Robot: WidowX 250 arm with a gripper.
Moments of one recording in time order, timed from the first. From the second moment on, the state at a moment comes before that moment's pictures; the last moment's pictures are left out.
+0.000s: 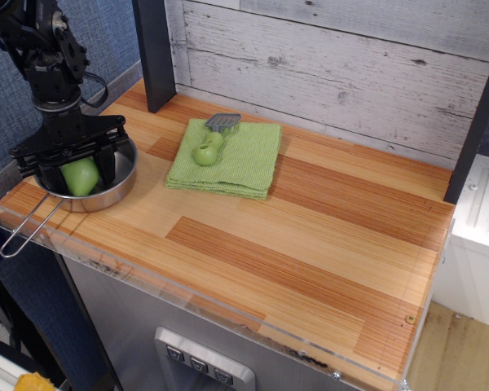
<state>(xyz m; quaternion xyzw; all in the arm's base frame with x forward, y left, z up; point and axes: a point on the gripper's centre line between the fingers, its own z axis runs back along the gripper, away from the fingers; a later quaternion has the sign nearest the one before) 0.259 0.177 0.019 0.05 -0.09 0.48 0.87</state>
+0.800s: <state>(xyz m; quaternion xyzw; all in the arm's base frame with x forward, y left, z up) 0.257 0.170 0.018 0.06 -0.07 0.49 0.87</state>
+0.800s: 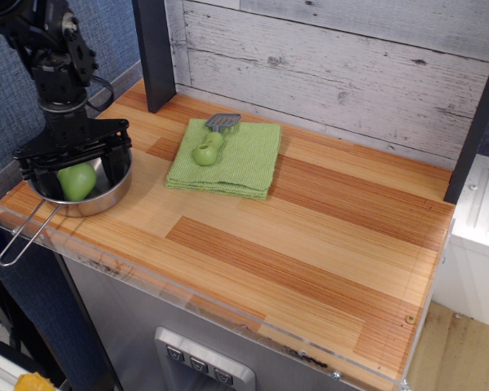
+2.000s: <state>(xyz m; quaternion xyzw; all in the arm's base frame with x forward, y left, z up) 0.294 0.130 0.158 0.05 -0.24 0.43 0.87</state>
